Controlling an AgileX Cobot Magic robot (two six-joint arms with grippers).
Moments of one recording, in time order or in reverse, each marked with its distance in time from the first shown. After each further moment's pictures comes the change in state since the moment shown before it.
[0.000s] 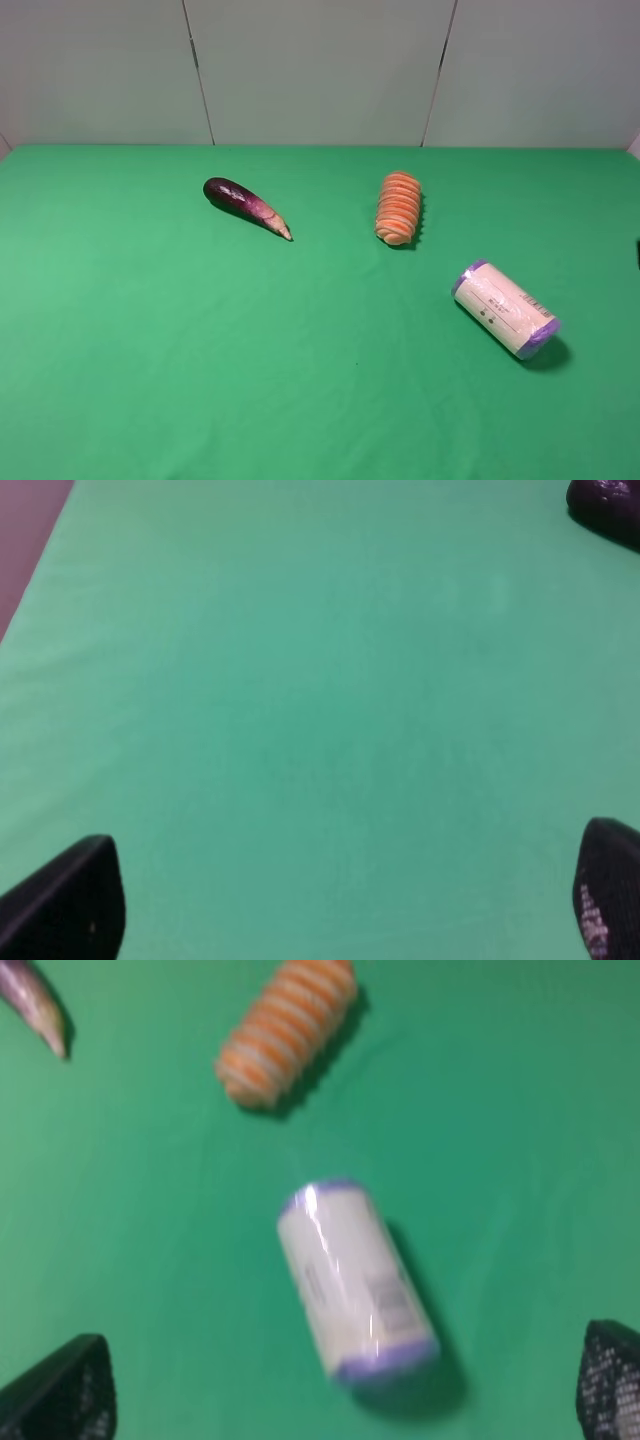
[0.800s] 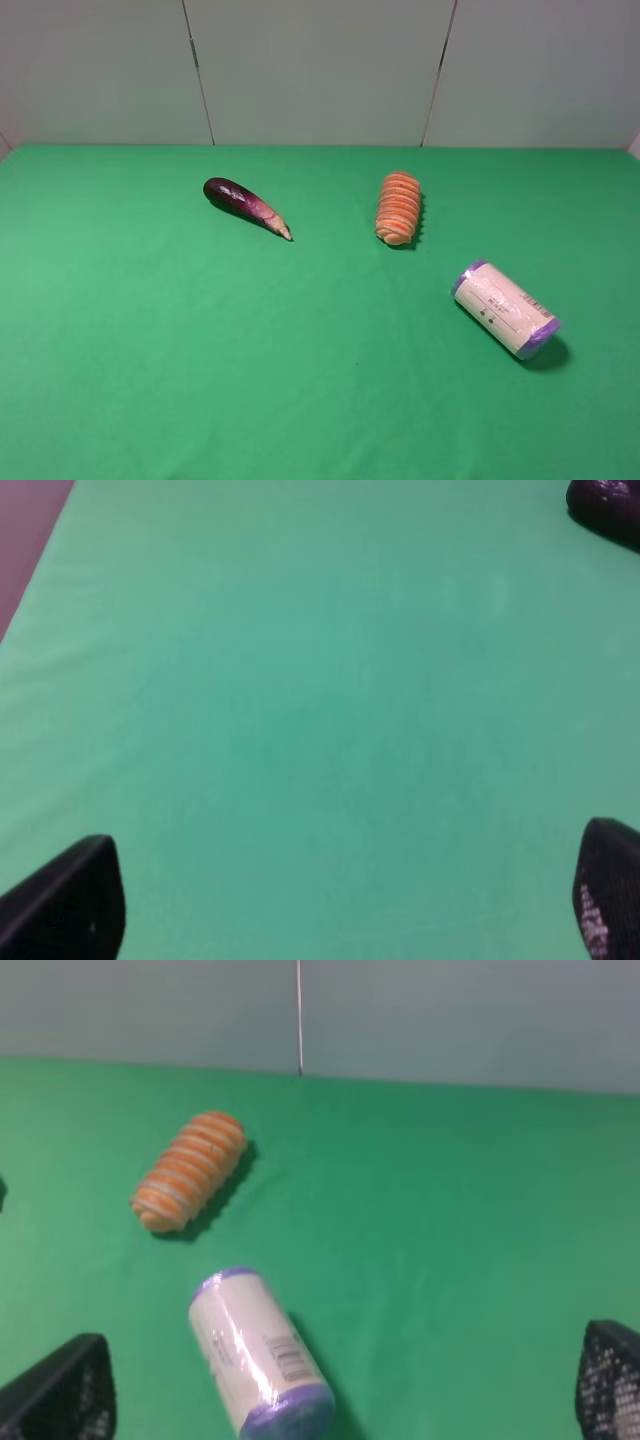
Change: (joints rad) left arm 0.000 0.000 0.000 0.000 0.000 0.000; right arm 0.000 -0.457 0.047 -0.150 0.037 0.115
